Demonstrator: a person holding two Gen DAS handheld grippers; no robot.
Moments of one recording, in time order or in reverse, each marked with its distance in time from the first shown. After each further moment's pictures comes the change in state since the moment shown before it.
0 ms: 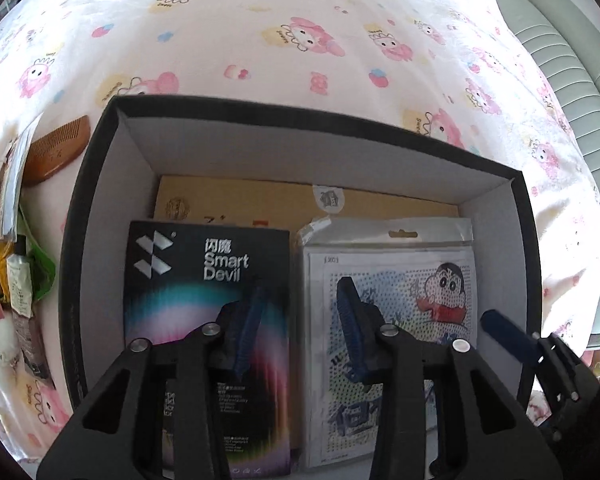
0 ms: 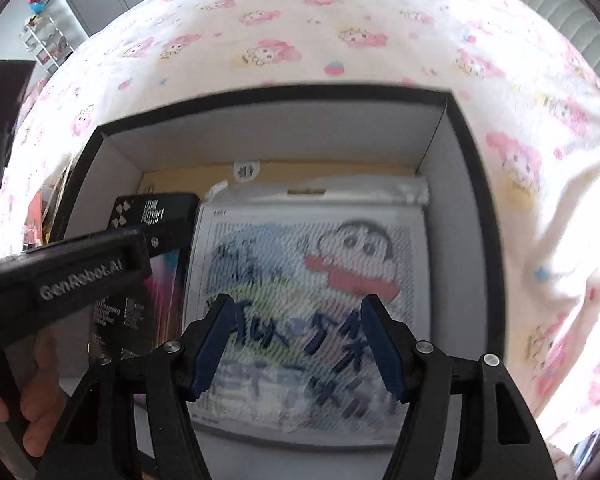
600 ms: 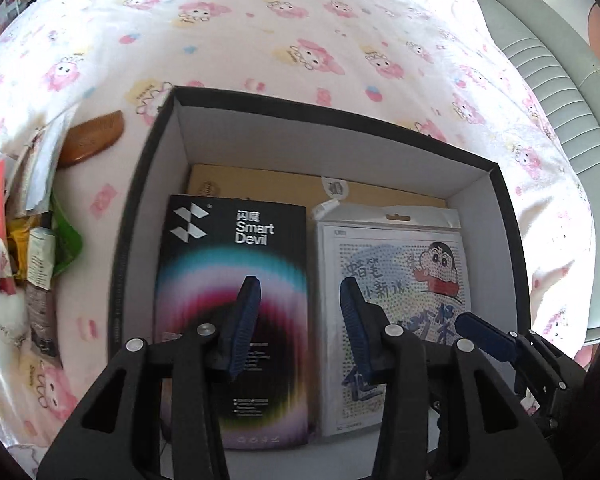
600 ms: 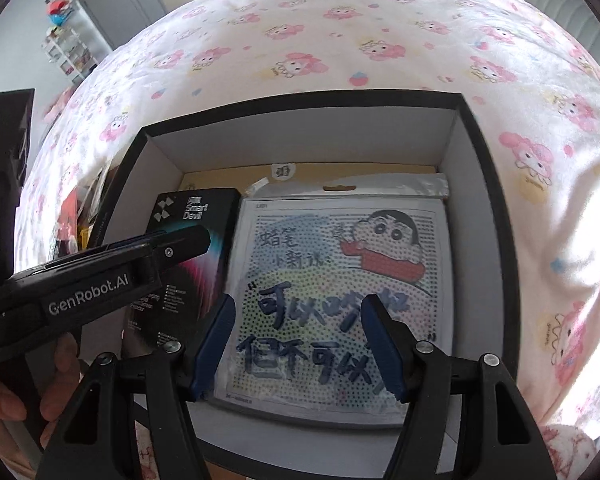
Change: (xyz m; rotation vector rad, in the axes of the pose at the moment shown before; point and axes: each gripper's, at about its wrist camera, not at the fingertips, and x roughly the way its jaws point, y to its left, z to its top) left arm -0.033 0.016 -0.042 -0.002 -0.101 -0.018; right arm -0.012 0.013 -0.020 -0.006 -0.025 0.144
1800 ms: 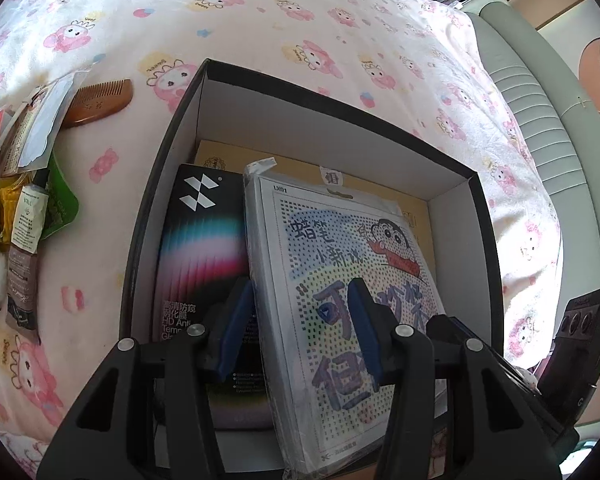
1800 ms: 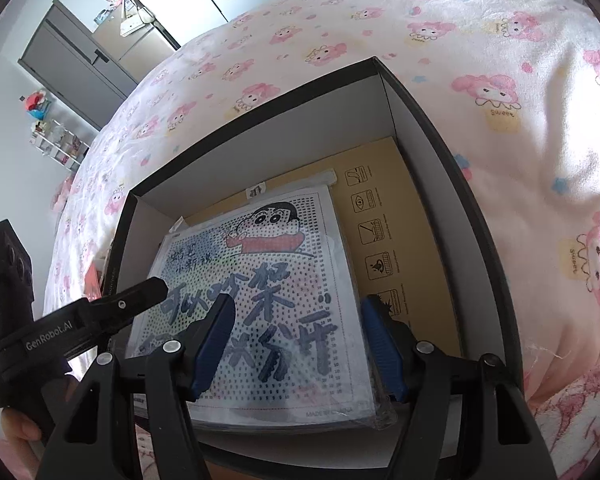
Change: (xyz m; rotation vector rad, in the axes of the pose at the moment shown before) left arm -0.004 0.020 -0.011 -0.077 -0.002 -0.145; right arm -0.010 -0.043 -0.033 0.299 -0.144 0.102
